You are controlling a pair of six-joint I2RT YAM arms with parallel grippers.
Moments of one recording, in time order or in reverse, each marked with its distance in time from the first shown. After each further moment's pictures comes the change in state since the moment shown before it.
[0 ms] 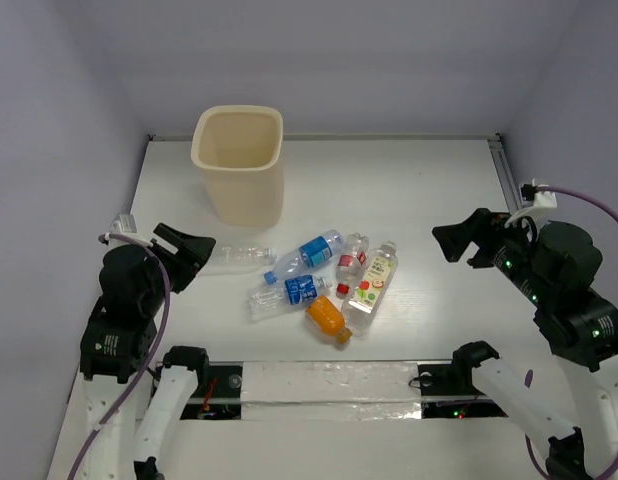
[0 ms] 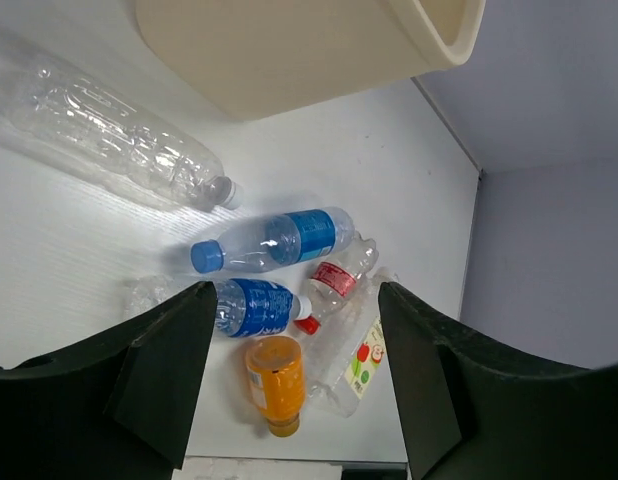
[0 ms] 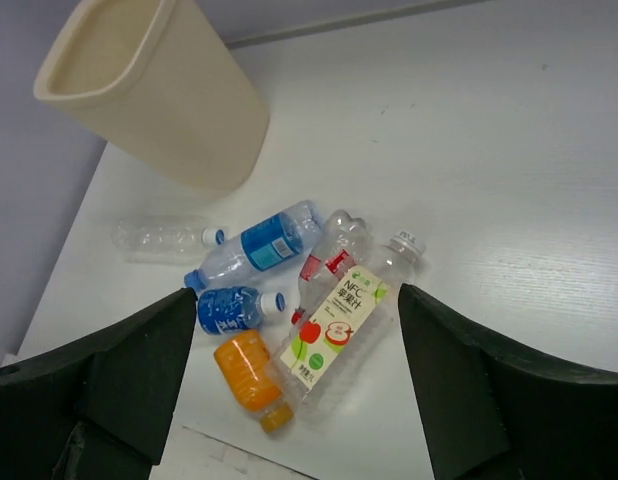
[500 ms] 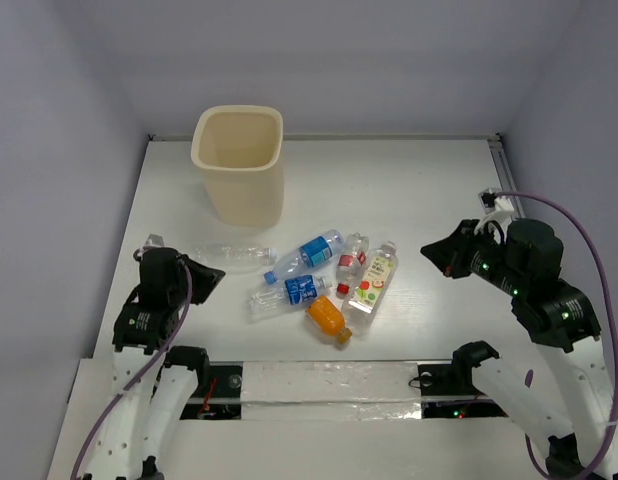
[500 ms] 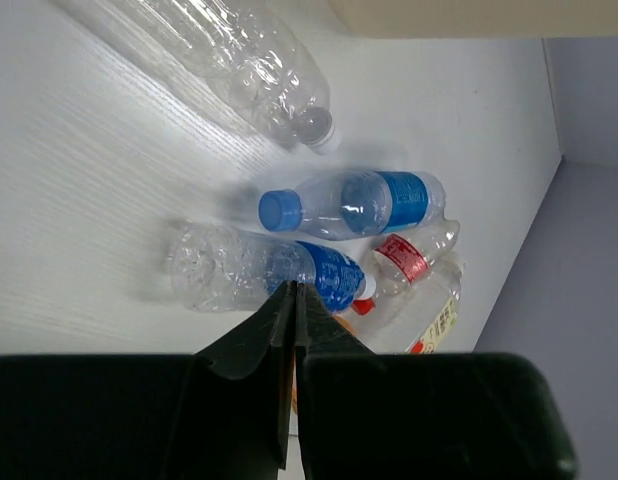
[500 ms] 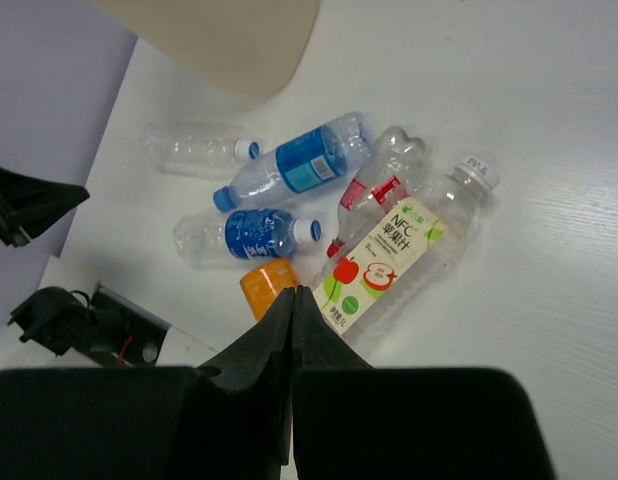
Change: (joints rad) left arm 0.000 -0.012 -0.319 0.051 0.035 -0.136; right arm 0.000 0.009 -0.156 0.024 -0.206 0.030
